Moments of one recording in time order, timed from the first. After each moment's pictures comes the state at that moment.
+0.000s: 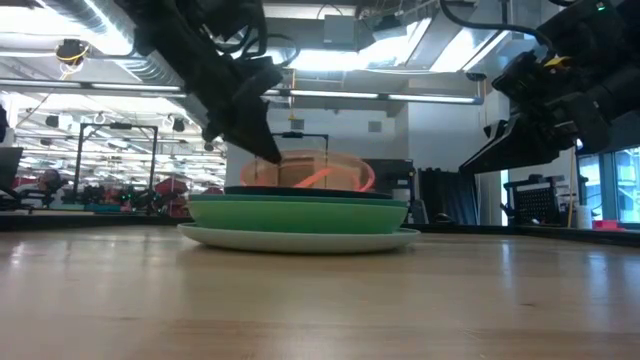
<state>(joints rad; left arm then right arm) 0.07 1.47 0.83 -0.14 -0.33 -0.43 0.12 0.99 0.22 0.29 0.20 0.00</state>
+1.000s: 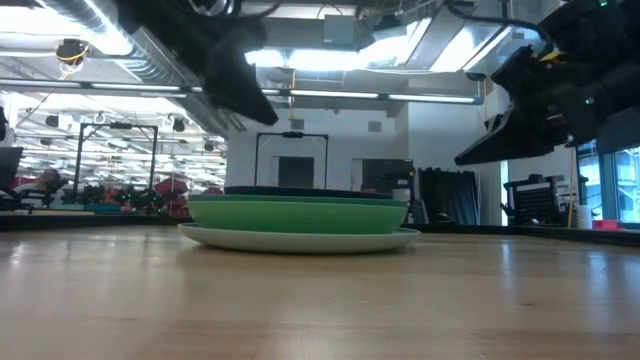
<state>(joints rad) 0.08 1.31 0.82 -0.19 -0.28 -0.16 0.12 0.98 0.22 0.31 0.23 0.01</state>
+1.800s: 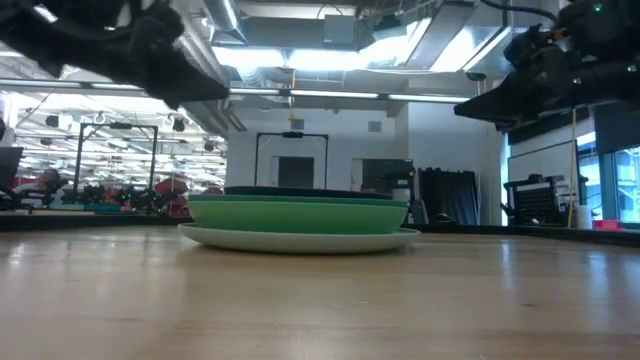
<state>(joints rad) 0.14 0.82 0.33 0.30 -0.14 0.02 -0.29 0.63 0.19 0.28 -0.15 -0.06</state>
